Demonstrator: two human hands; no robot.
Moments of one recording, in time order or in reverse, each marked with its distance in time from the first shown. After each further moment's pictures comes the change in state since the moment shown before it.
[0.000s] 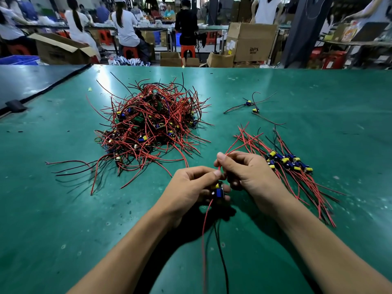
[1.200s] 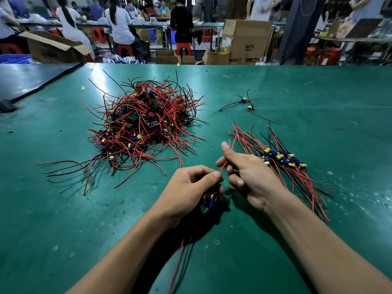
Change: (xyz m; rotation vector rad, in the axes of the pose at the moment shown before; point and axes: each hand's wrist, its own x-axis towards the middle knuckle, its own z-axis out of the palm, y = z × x) left_hand 0.000 -0.004 0.008 0.212 0.042 0.083; right_hand 0.001 -0.001 -0.002 0.247 0.114 0.242
